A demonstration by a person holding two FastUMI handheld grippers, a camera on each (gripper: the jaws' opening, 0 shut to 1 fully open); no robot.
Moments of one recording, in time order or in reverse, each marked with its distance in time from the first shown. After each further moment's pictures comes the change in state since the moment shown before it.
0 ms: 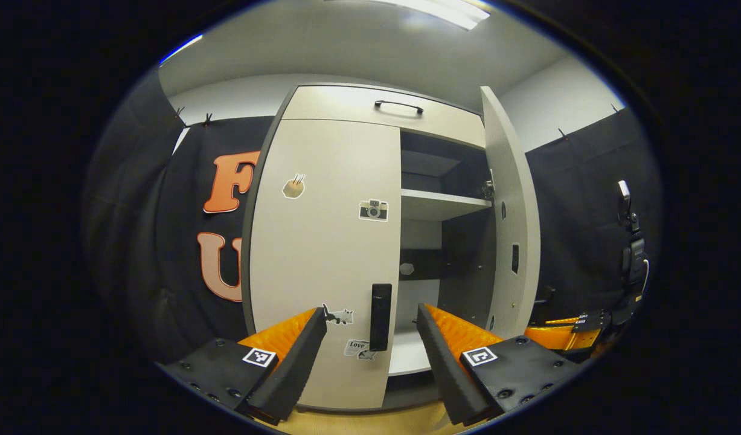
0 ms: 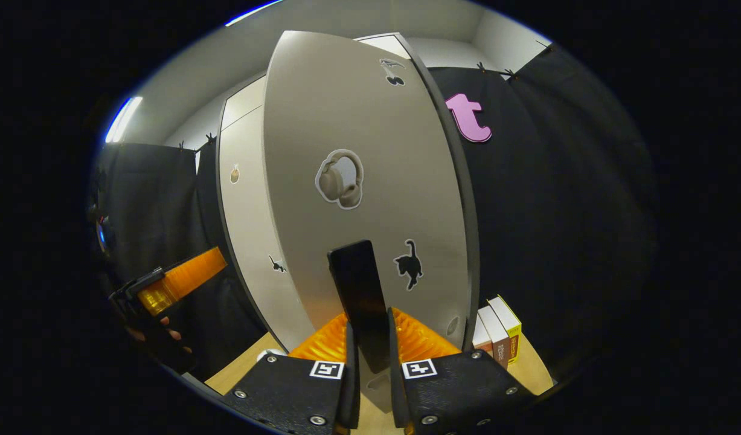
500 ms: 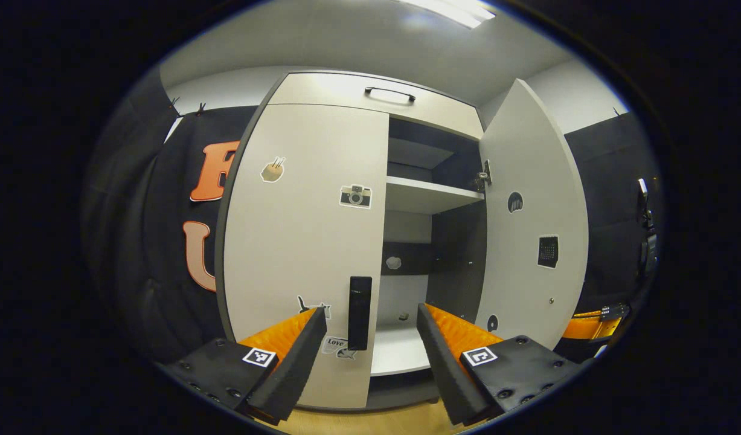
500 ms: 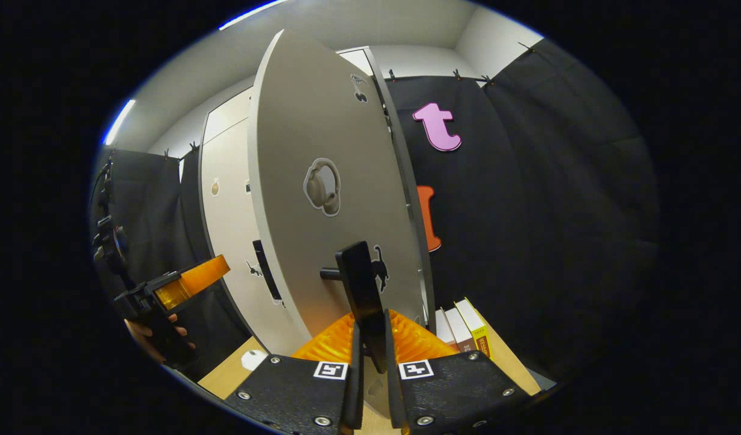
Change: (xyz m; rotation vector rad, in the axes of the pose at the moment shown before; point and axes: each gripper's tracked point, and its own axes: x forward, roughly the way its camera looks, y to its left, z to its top) left arm 0.021 -0.023 -0.018 -0.022 0.028 -0.034; right arm -0.011 -0.031 0.009 -0.011 -0.058 -0.088
